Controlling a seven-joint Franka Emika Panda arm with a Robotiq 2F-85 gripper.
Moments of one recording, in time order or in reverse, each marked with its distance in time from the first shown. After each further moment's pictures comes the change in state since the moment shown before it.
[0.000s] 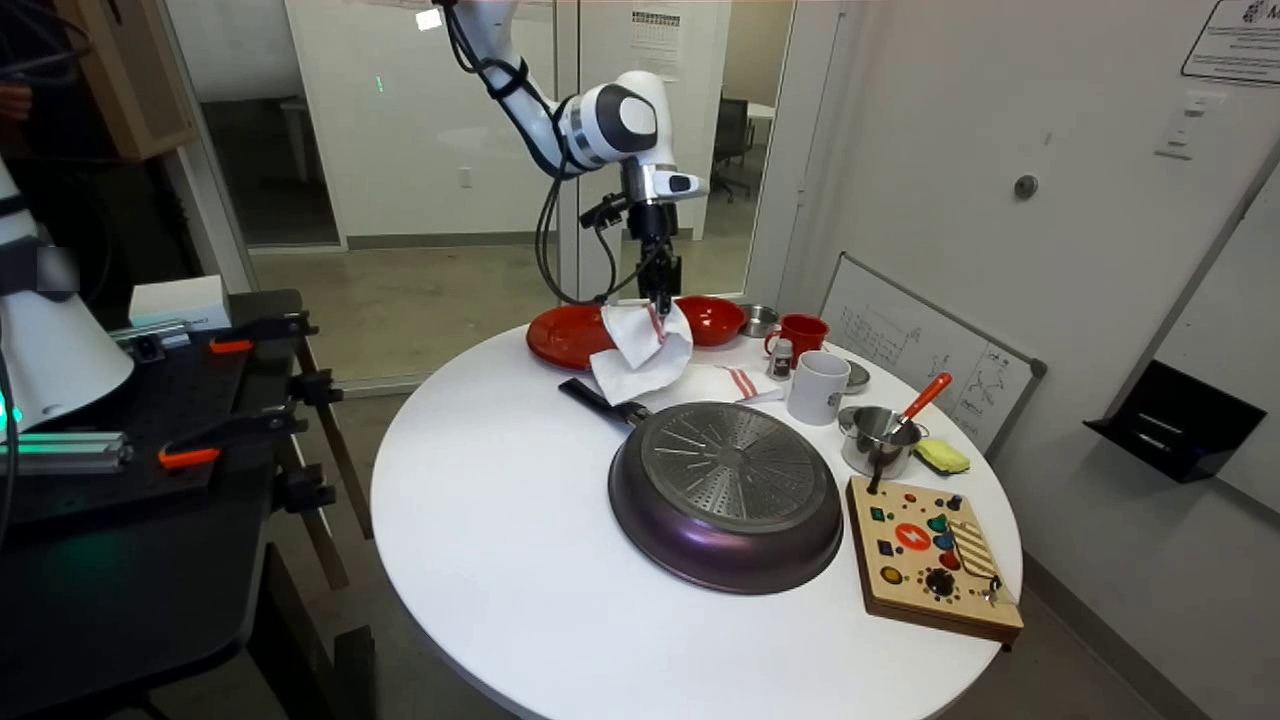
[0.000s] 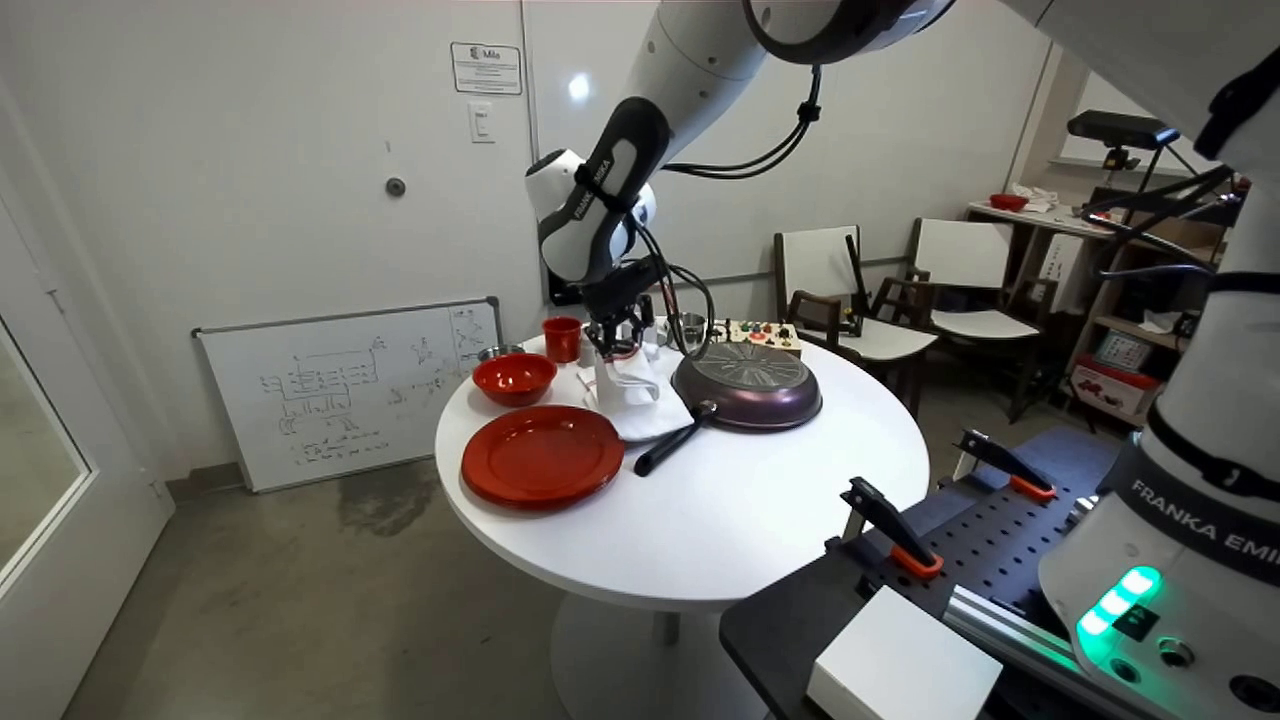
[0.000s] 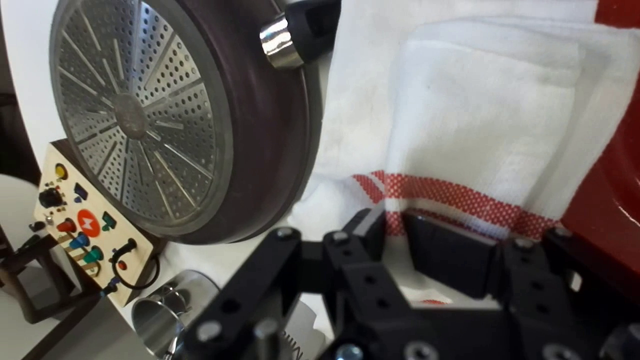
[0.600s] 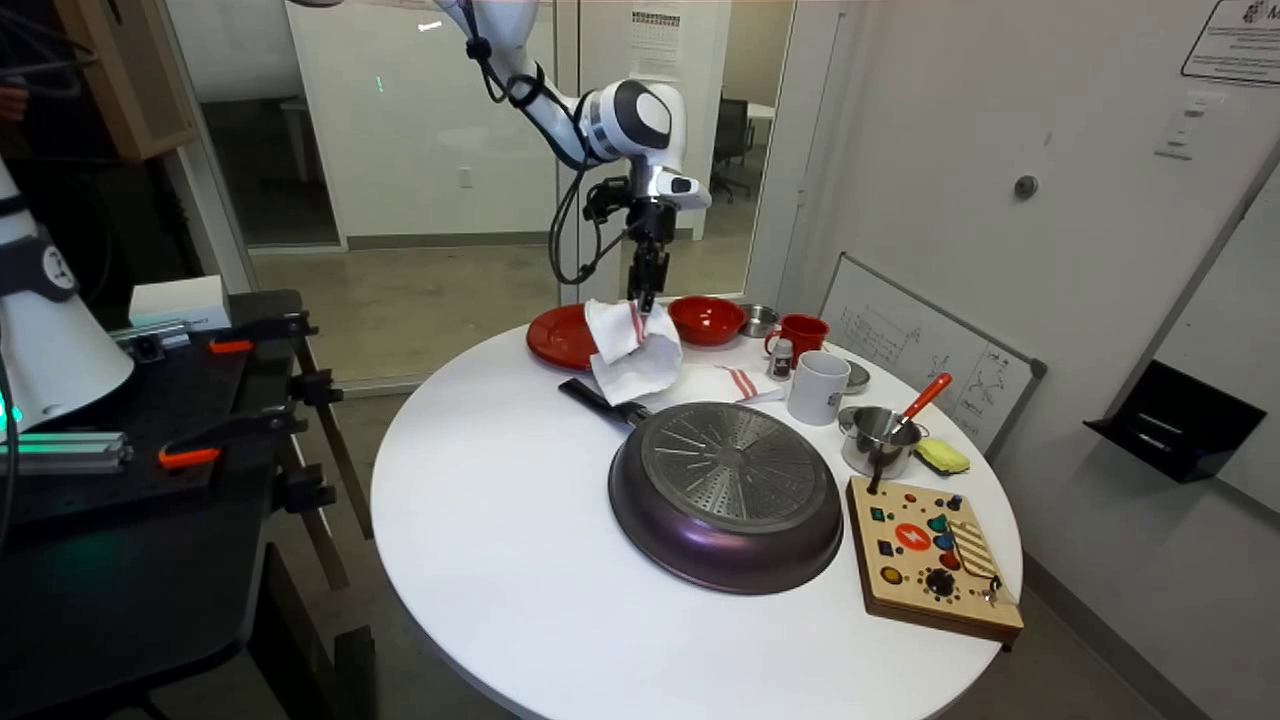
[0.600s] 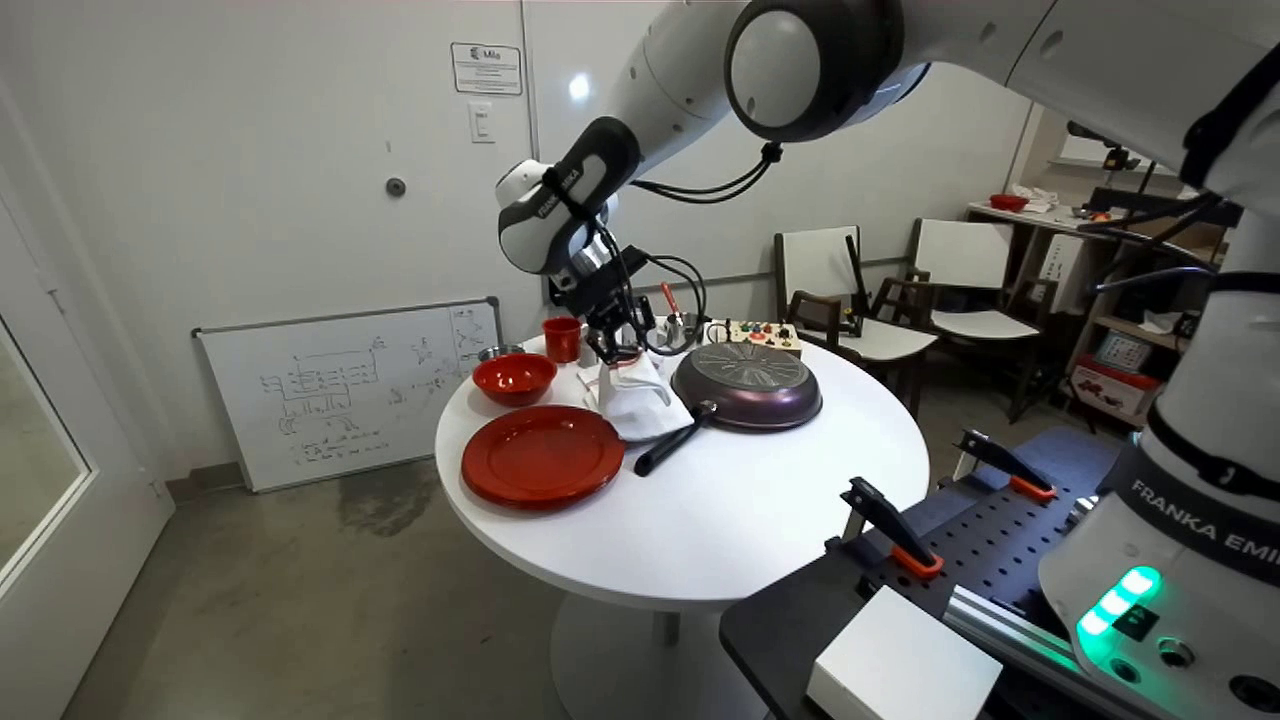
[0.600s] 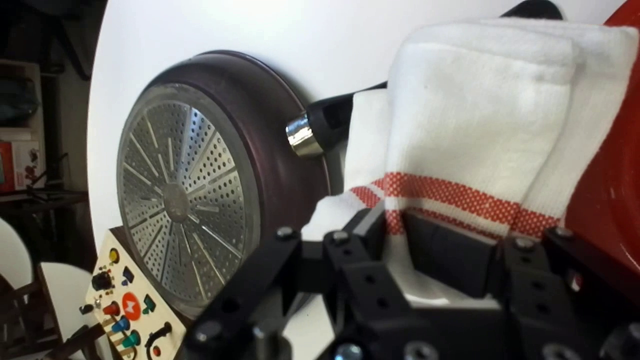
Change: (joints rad) arm -0.036 0.166 0.063 0.354 0.015 -0.471 0.041
